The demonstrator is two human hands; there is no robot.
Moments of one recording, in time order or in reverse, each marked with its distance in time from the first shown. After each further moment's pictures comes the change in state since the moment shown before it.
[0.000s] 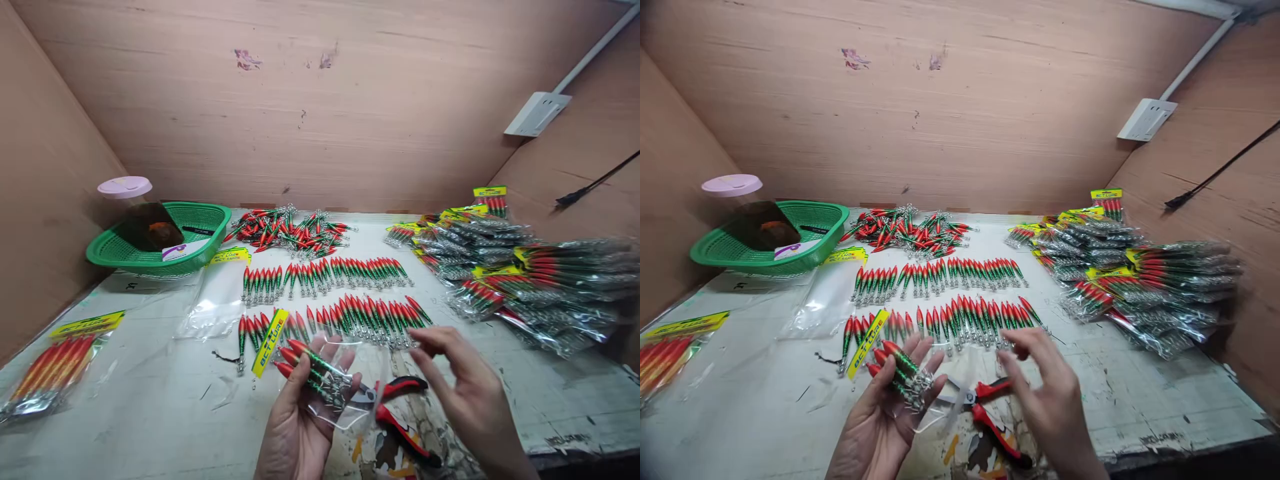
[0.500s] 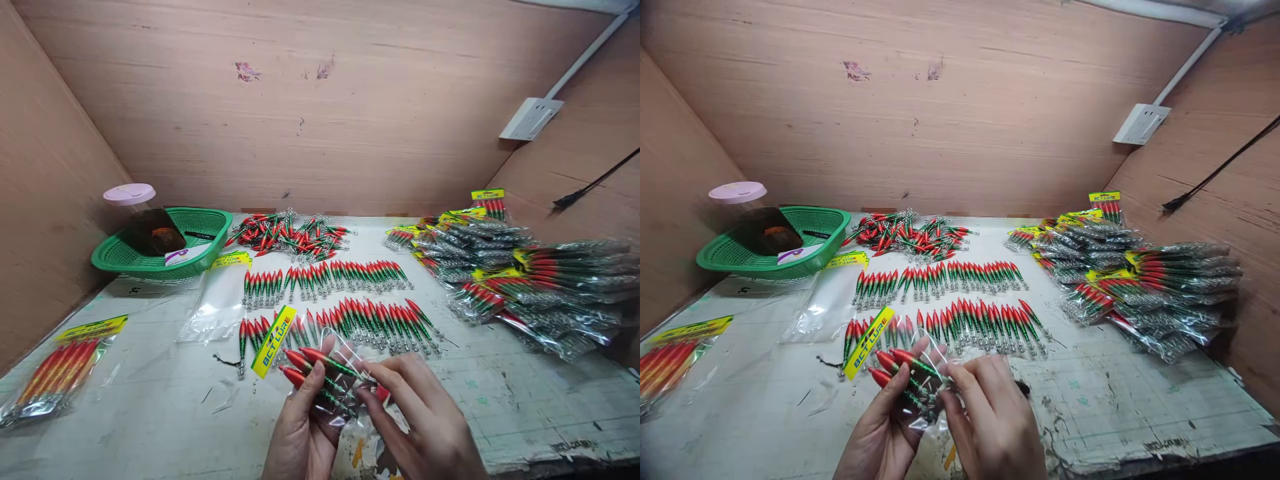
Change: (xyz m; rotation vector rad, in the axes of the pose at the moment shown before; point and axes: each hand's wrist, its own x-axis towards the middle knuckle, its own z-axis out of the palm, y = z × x) left_hand -0.006 -0.006 0.013 0.075 0.045 0.004; right_hand -0.008 -0.065 0.017 -0.053 -0.024 -0.408
